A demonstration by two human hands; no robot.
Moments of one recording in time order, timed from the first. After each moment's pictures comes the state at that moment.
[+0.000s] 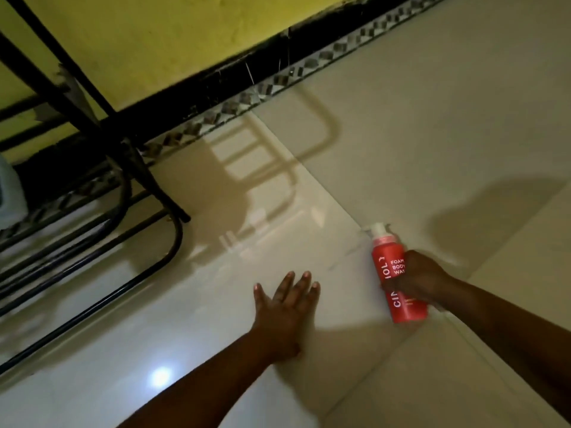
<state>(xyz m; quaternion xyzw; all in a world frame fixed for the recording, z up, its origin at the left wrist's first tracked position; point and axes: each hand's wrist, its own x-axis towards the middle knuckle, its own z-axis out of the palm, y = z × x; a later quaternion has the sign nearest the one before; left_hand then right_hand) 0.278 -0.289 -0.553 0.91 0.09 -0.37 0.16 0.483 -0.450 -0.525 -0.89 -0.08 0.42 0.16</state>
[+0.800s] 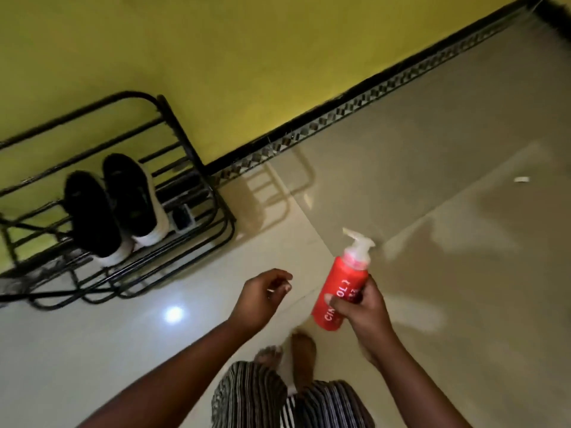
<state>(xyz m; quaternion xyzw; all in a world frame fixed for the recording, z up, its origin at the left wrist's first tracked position) 0.208 -0.319 -0.026 0.74 0.35 -0.02 0.57 0.323 -0.475 0.012 -0.74 0.05 0.40 0.55</state>
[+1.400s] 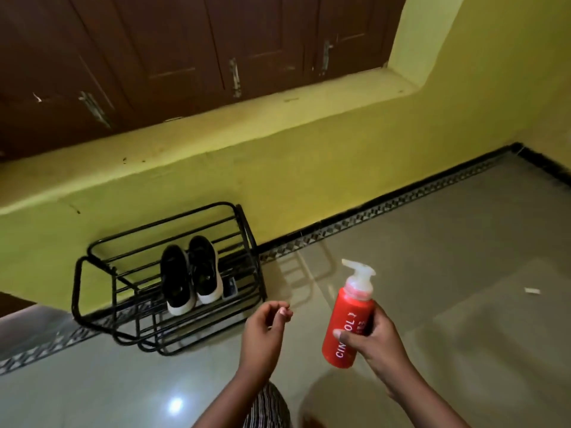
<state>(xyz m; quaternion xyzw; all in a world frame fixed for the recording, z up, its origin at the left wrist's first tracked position) 0.175 -0.339 0.198 0.62 0.46 0.23 0.58 0.319 -0.468 0.220 -0.70 -0.14 0.42 0.57</state>
